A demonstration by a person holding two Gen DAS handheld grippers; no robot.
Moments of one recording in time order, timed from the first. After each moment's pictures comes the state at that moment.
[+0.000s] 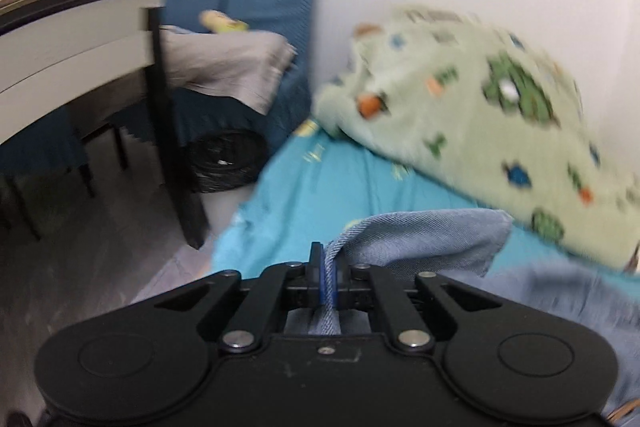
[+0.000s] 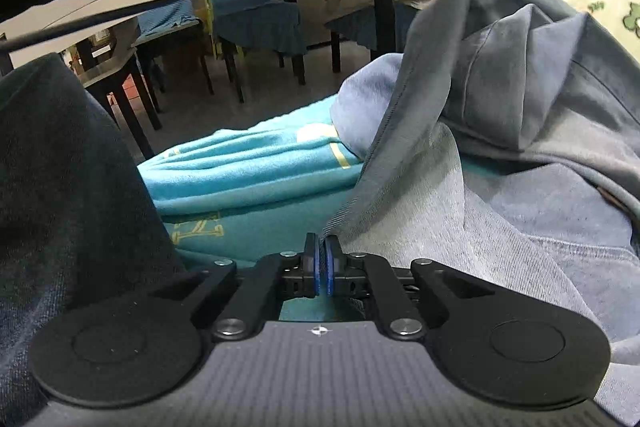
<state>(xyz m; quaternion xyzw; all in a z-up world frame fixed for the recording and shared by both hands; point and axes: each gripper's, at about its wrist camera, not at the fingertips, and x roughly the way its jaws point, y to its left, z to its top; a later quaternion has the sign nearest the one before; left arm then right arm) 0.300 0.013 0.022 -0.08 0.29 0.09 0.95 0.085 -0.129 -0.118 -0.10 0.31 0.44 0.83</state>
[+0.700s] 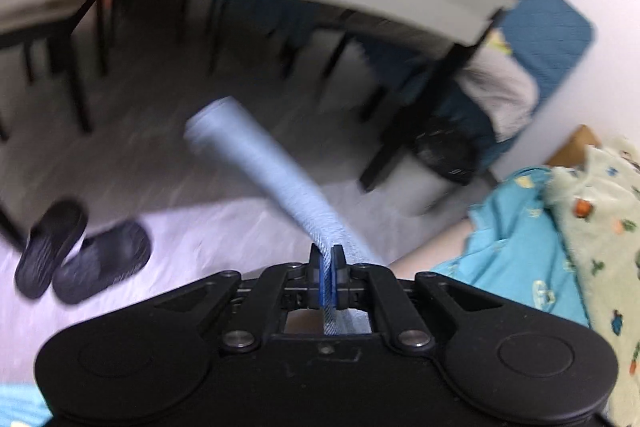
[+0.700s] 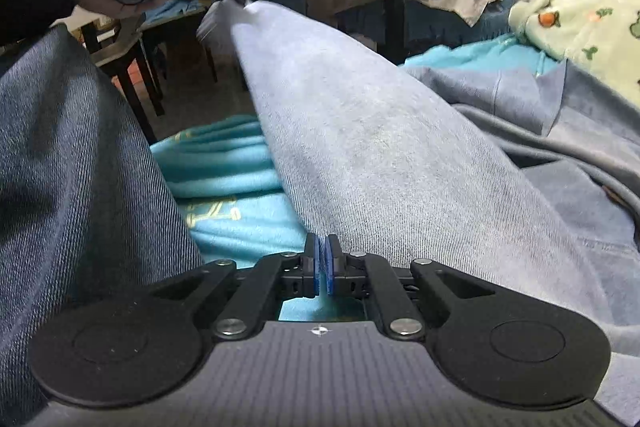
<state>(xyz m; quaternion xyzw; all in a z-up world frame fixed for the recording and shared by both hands) 0.142 0.218 -0.007 -0.34 0.32 0.32 0.82 0.081 -0.119 -0.122 -0.12 0.33 0.44 0.83</state>
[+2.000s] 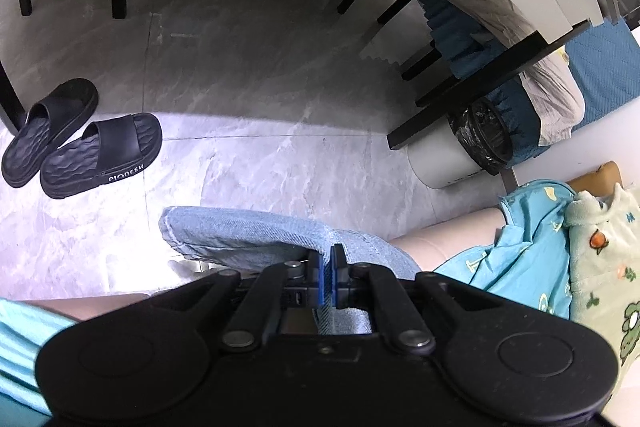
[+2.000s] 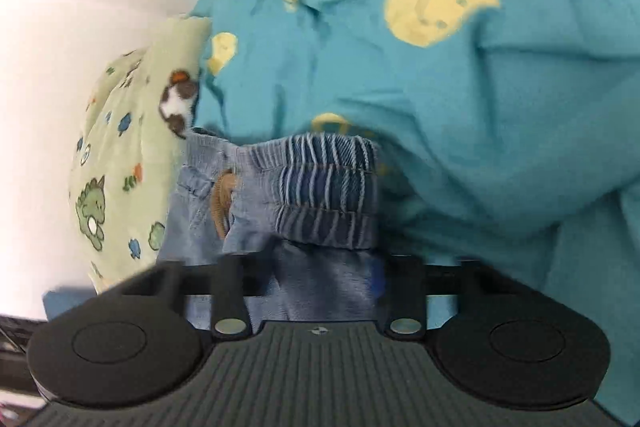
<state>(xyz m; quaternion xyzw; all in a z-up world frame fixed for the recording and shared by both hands) 0.123 0.251 -0.053 -0.46 0.34 0.33 0.75 0.102 -0.517 -0.141 0.60 0.29 -0.19 0.72</state>
